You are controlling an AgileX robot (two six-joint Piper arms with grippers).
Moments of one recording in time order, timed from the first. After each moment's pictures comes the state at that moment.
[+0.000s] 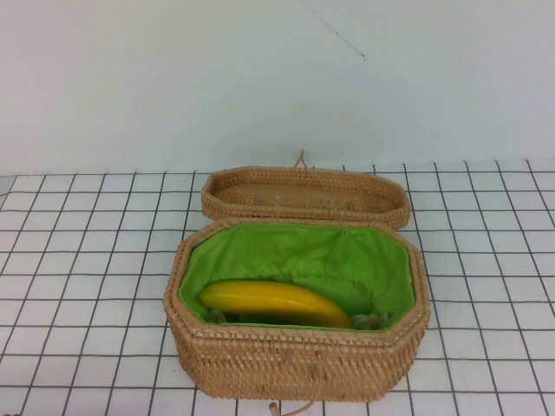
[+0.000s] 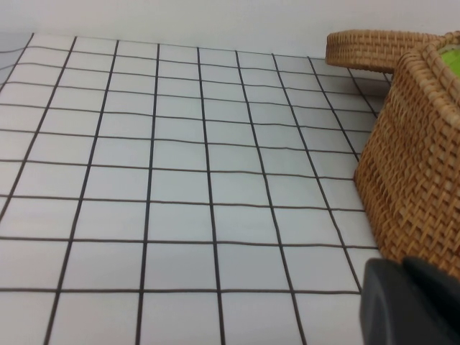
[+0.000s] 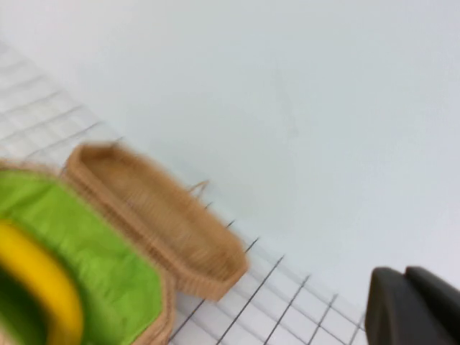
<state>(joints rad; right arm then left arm) 0.33 0.77 -1.09 0.10 0.63 -0.43 -0.13 -0.03 0.04 -0.16 0.30 -0.07</state>
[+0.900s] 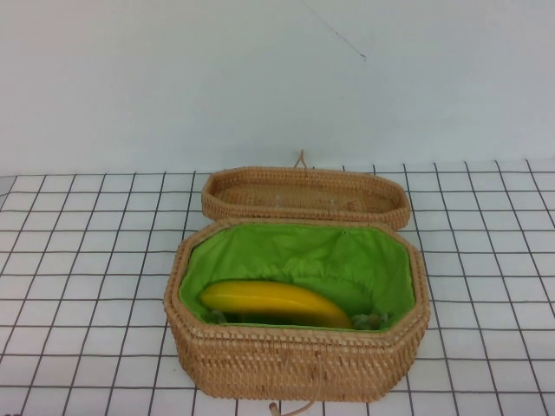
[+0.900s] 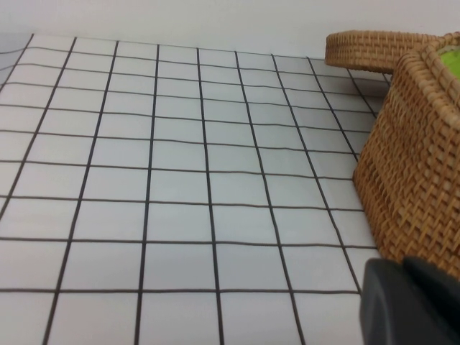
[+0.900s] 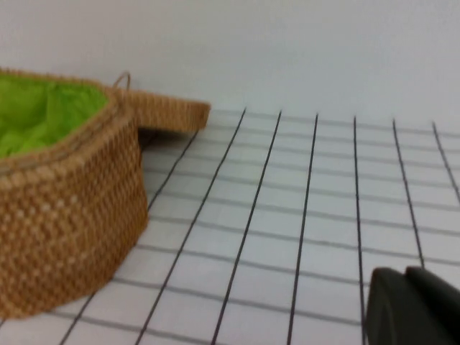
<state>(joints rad) 0.11 -0.02 0.04 0.22 0.29 -0.26 -0.13 -0.03 0.04 -0.16 0.30 -0.07</state>
